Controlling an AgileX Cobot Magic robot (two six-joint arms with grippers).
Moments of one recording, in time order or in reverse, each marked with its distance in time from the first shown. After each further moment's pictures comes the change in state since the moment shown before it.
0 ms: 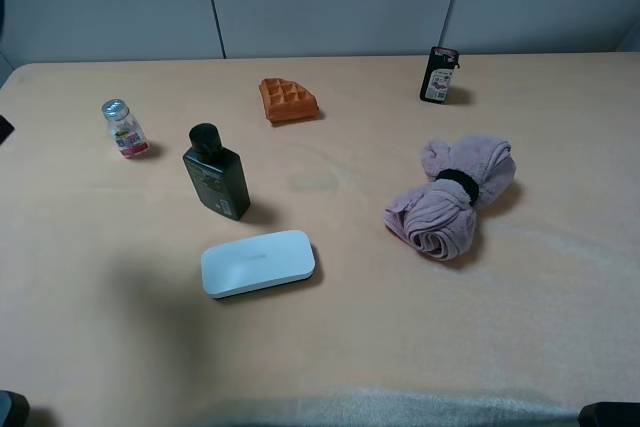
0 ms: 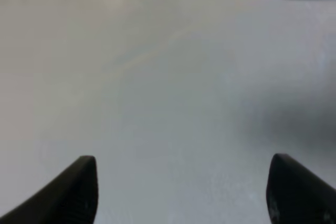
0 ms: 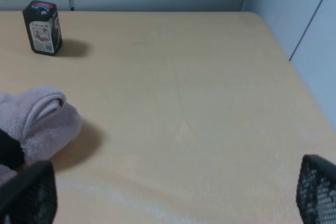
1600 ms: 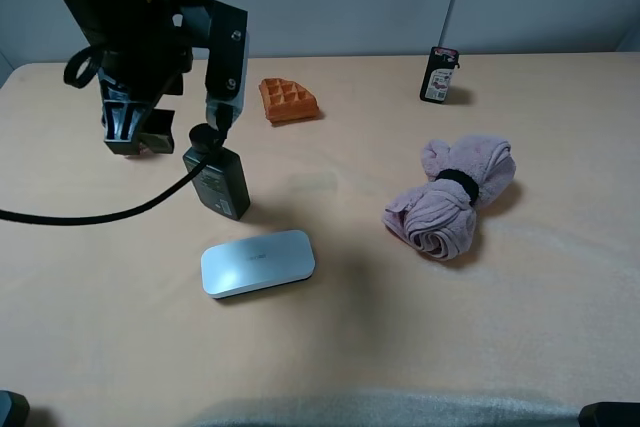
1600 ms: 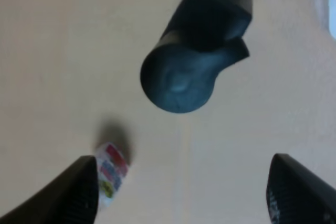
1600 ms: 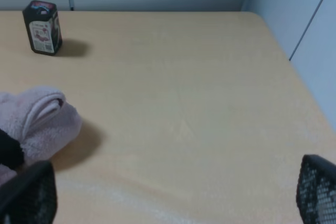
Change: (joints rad) left arm -0.528 0.545 -0.327 0.266 0.020 0.355; right arm 0.000 0.000 0.000 0.000 0.000 0.000
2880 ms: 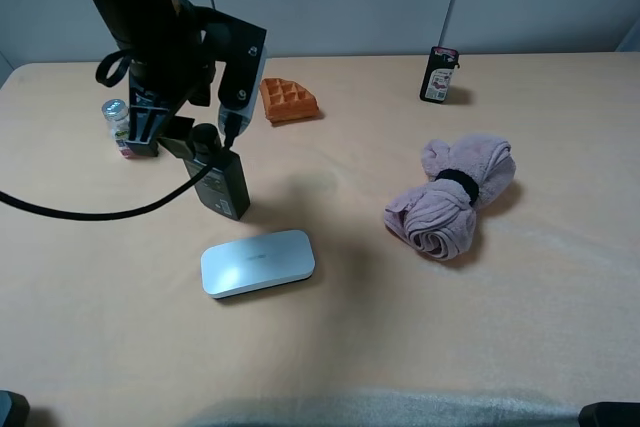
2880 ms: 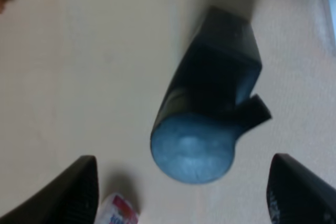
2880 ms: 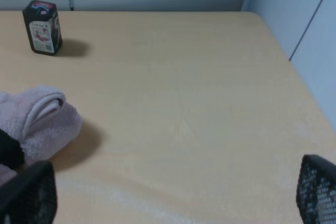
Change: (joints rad) left arm 0.036 0.098 -0.042 -0.094 -0.063 0.143; right arm 0.000 0.000 0.000 0.000 0.000 0.000
